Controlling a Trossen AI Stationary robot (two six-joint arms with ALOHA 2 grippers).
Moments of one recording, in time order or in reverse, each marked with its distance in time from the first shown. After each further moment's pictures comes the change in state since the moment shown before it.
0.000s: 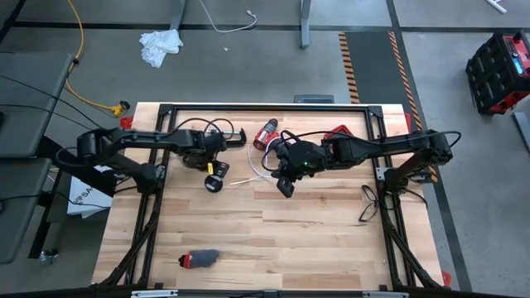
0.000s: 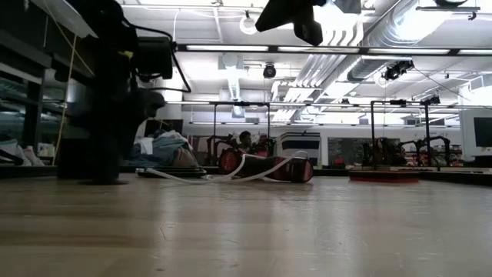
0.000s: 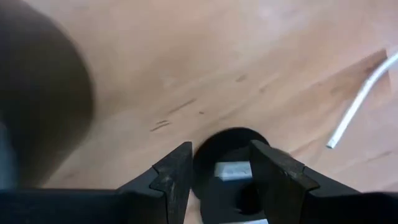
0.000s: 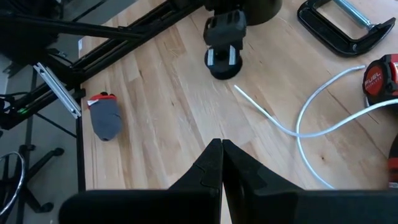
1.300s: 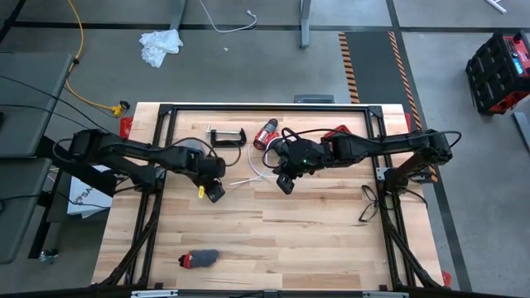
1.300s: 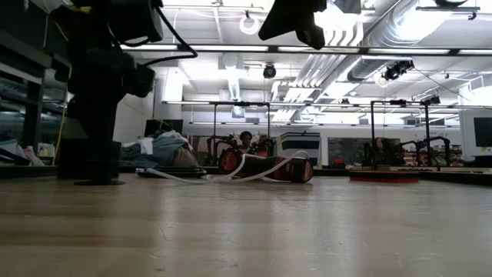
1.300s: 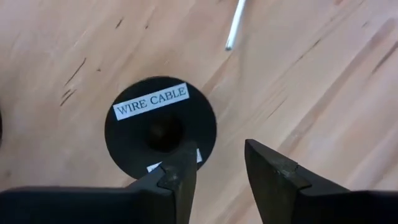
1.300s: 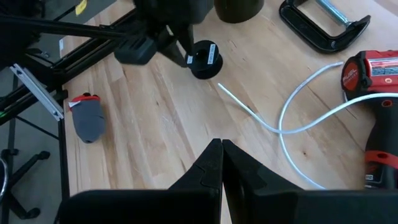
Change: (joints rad) left arm -0.330 -0.086 0.003 0.006 -0.059 0.065; right arm -0.018 0.000 0.000 -0.031 0.024 -0.003
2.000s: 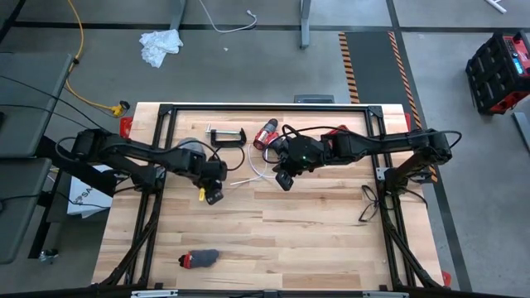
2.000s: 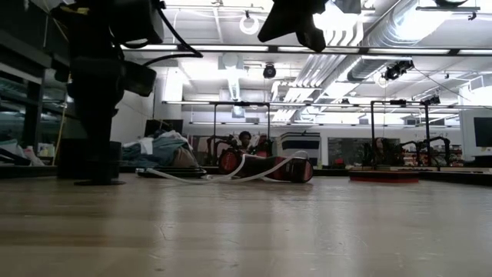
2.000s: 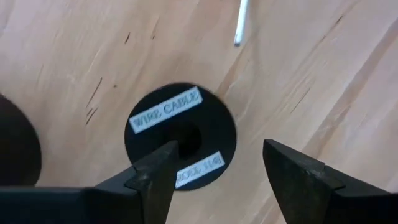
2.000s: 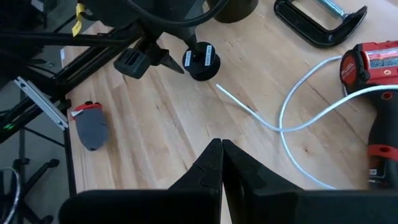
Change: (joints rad) left arm -0.032 0.039 0.020 -0.038 -0.074 0.141; right arm -0.026 0.000 0.000 0.001 -0.023 0.051
